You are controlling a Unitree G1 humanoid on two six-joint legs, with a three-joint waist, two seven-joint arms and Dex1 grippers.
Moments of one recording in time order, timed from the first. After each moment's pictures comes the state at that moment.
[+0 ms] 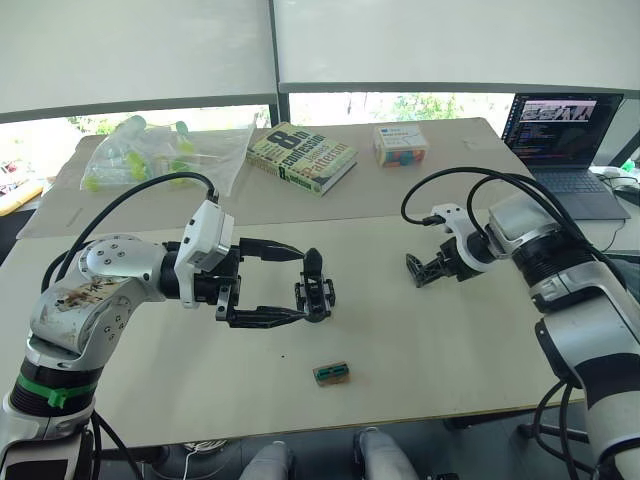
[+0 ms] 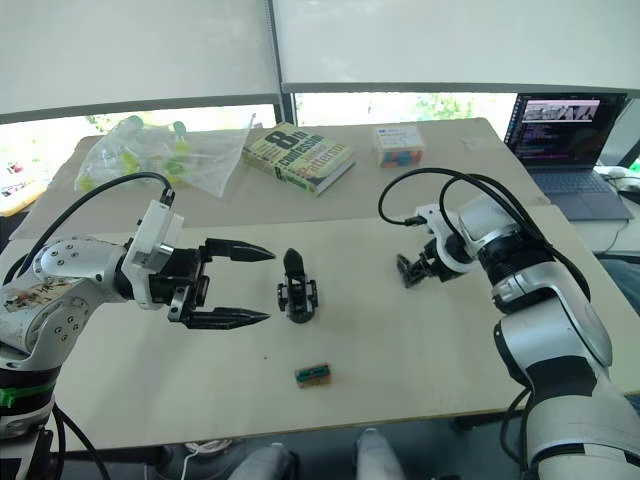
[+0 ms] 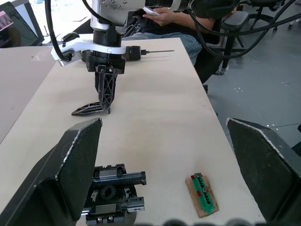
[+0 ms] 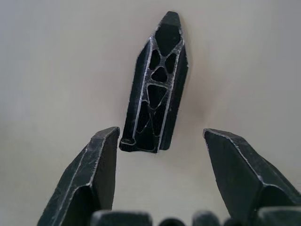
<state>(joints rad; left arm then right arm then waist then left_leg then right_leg) -0.50 0.82 0.04 -0.38 -0.71 0.57 -1.22 -1.21 -0.66 0.54 0.75 0.17 1.26 0.95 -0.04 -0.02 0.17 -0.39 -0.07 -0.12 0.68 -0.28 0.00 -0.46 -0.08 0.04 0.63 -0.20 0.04</state>
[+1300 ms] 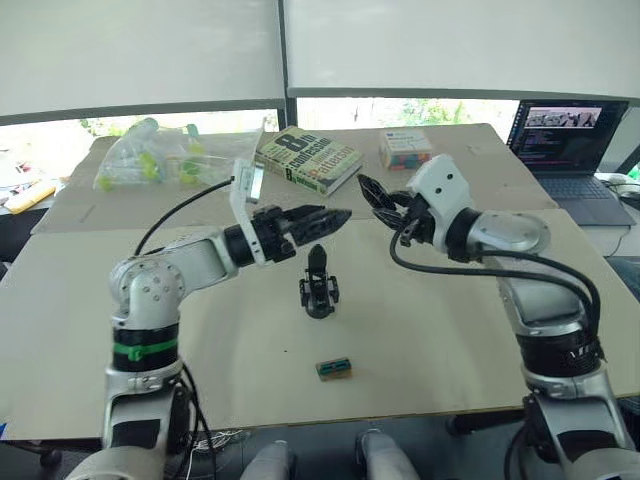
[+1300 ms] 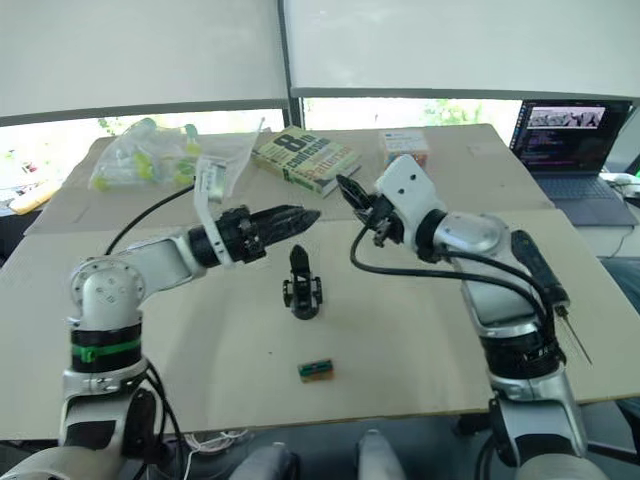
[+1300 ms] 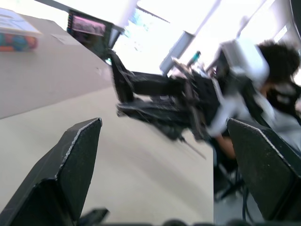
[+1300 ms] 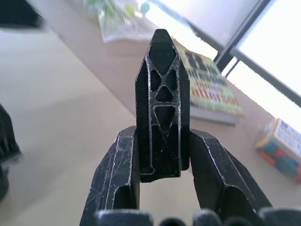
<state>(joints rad) -0.74 0.33 0.20 -0.11 -1.08 1.07 -0.38 -0.70 -0.52 0.08 -0.27 0.07 0.64 0.66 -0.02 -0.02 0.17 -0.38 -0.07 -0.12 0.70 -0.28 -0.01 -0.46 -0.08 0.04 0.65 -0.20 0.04</state>
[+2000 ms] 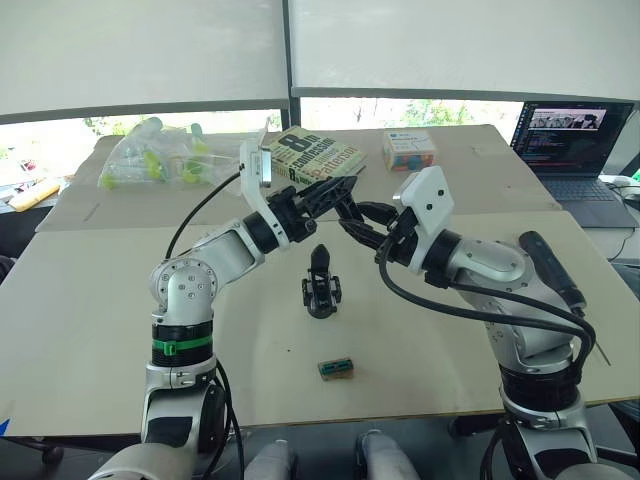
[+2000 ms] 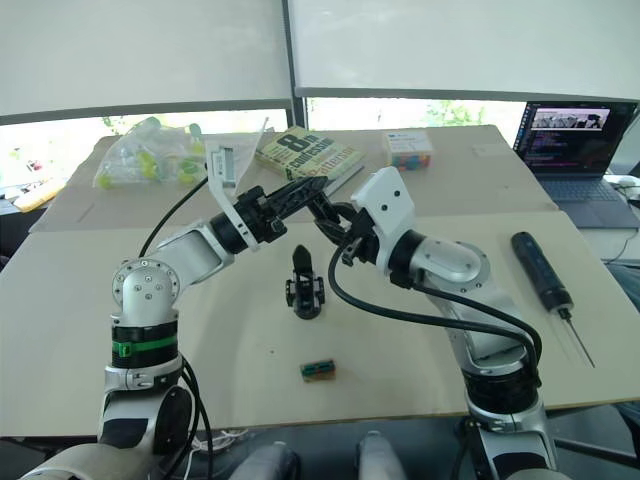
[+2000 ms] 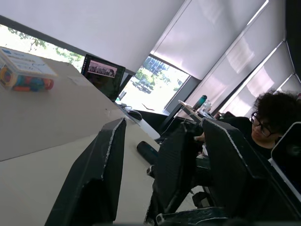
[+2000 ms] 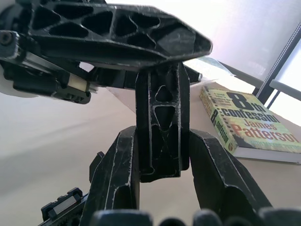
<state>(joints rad) -0.75 0.18 0.20 -0.13 -1.03 0.92 -0.30 -0.61 -0.41 0.06 -0.49 0.26 0.77 0.59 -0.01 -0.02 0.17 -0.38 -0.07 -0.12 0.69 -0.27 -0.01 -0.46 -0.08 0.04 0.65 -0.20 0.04</state>
